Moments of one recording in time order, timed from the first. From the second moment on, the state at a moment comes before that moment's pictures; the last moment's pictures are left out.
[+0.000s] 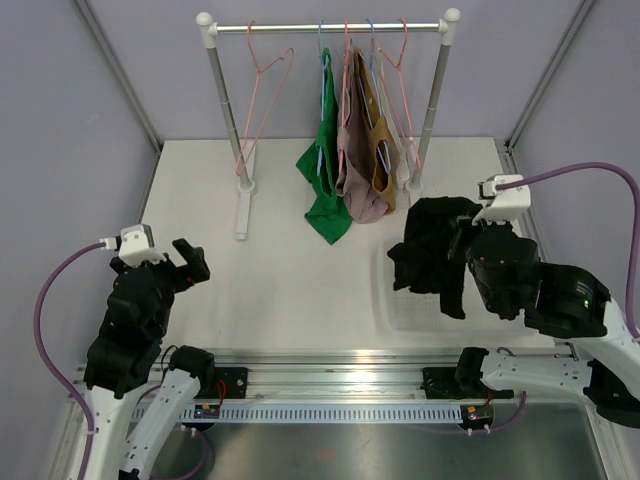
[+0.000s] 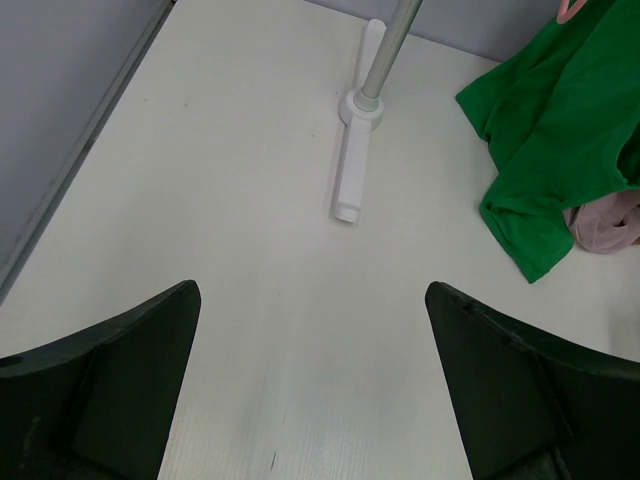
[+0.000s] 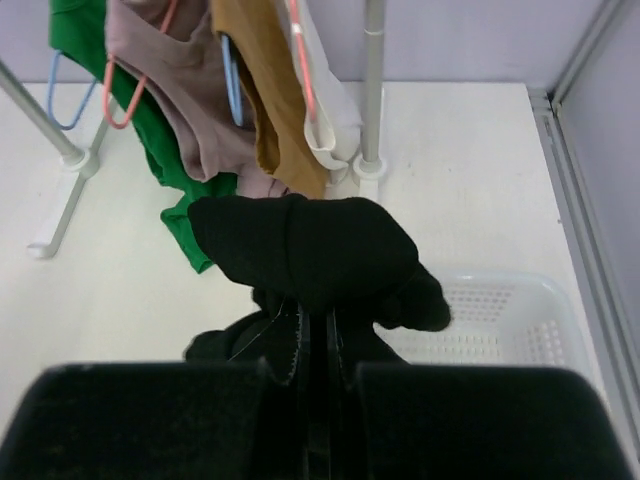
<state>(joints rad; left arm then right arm) -0.27 0.37 0.85 -0.76 -0.37 -0.32 1.12 0.89 1.43 -0.94 1.01 0.39</state>
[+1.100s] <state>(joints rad) -0.46 1.01 1.47 -0.71 -0.01 -0.37 1.12 0.69 1.07 -1.01 0.95 0.75</state>
